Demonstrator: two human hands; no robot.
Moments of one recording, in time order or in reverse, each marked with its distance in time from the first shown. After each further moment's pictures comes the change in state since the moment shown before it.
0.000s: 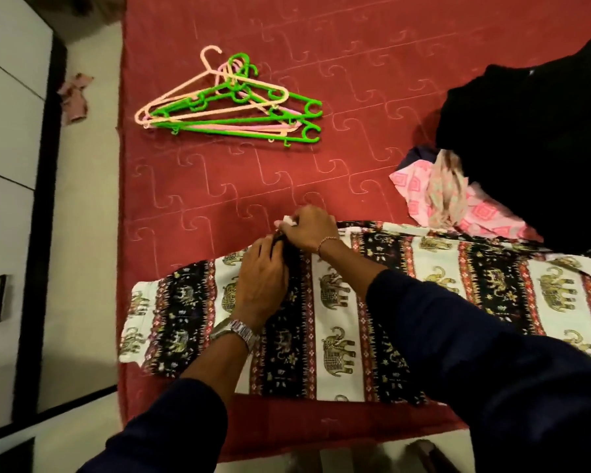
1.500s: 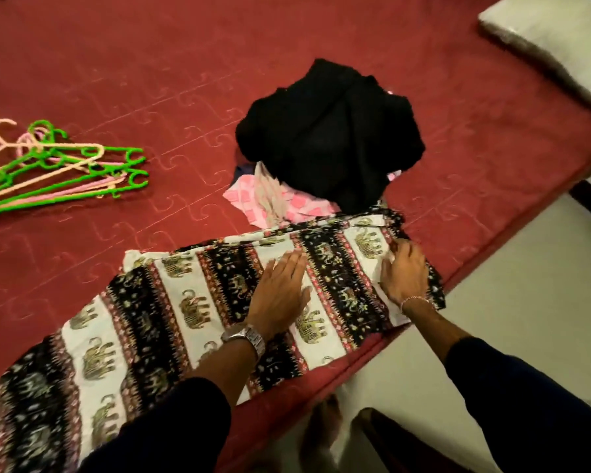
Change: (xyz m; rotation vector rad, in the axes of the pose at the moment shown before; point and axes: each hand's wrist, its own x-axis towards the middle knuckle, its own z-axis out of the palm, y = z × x) left_hand 0.014 0.241 0.032 -0.052 -0.307 0.591; right_hand -0.243 0.327 -0.138 -0.144 0.547 0.670
